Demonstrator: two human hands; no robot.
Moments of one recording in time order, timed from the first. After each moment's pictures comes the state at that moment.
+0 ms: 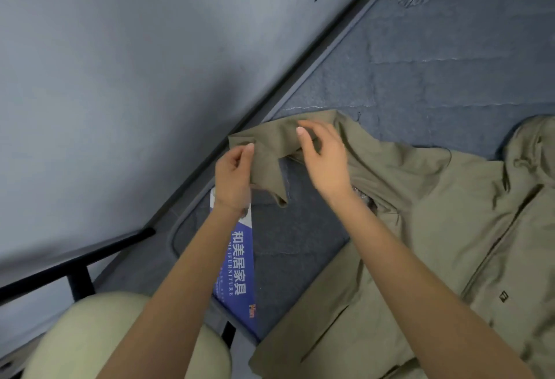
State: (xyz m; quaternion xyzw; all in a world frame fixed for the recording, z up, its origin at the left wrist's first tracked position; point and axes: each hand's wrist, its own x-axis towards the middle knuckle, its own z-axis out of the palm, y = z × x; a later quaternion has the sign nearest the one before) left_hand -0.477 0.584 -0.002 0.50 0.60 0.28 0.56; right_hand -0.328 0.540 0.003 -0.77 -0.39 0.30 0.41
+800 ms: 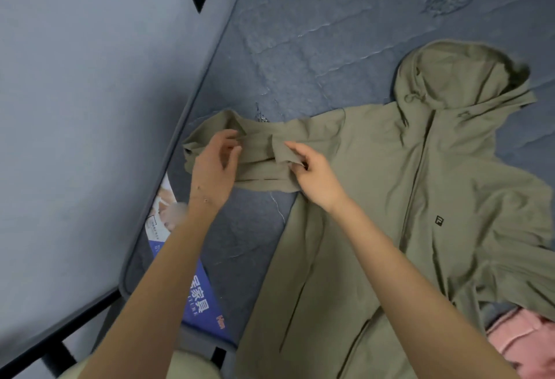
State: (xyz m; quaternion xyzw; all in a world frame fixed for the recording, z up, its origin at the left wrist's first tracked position) left_hand -0.371 0.544 0.013 0.79 0.42 0.12 0.44; right_hand -0.237 0.413 -0.002 -0.74 -0.27 0.40 0.46
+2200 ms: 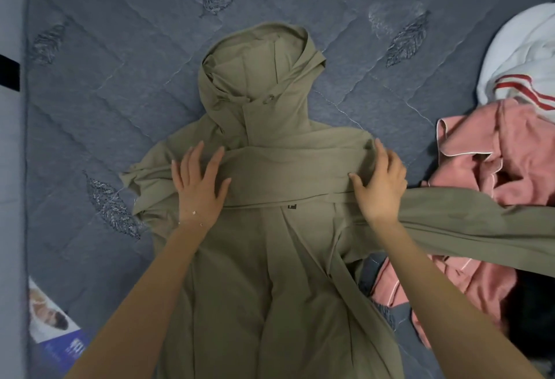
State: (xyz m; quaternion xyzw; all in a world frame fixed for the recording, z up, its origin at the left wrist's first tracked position) left_hand -0.175 0.346 -0.037 0.98 0.18 0.00 0.13; right_hand -0.062 0.049 -0.036 -0.96 0.04 0.12 0.23
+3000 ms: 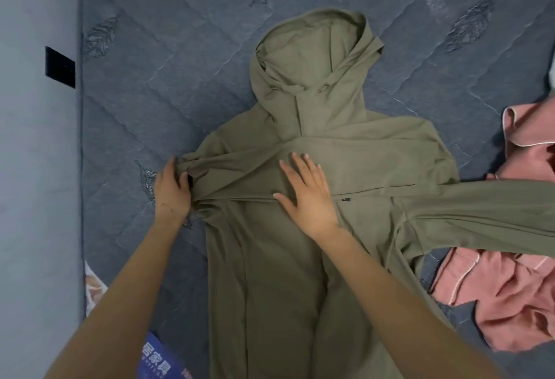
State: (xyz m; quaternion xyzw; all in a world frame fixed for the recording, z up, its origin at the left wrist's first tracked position) left_hand -0.236 0.485 -0.044 0.86 0.42 -0.06 0.30; right_hand -0.158 0.227 -0.040 -0.90 -0.25 0.23 0.26
